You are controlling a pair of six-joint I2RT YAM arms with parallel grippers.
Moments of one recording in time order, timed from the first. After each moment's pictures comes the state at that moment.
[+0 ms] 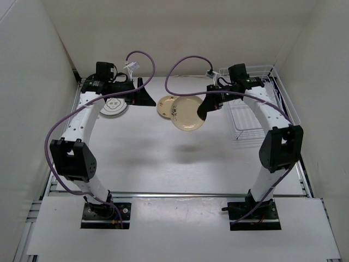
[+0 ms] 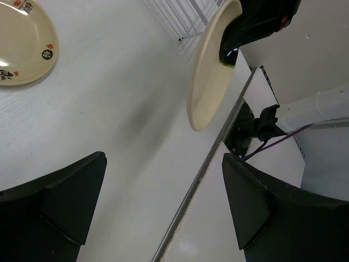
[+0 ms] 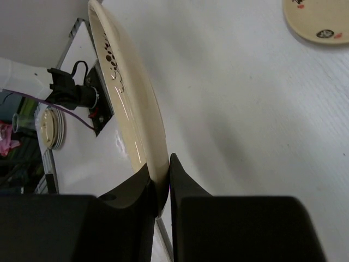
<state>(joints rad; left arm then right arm) -0.12 1.68 1.66 -0.79 1.00 -0.04 0.24 1.78 1.67 -0.90 -1.01 -0.13</state>
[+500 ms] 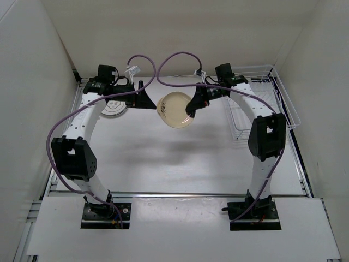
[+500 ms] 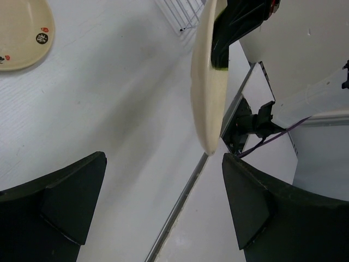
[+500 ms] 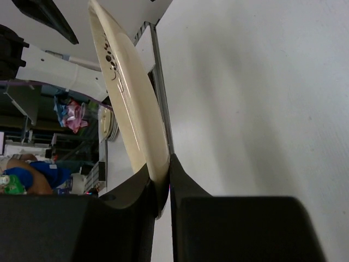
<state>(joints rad) -0.12 1.69 1.62 -0.79 1.01 -0.03 0.30 2.01 1.82 -0.82 -1.28 -0.02</state>
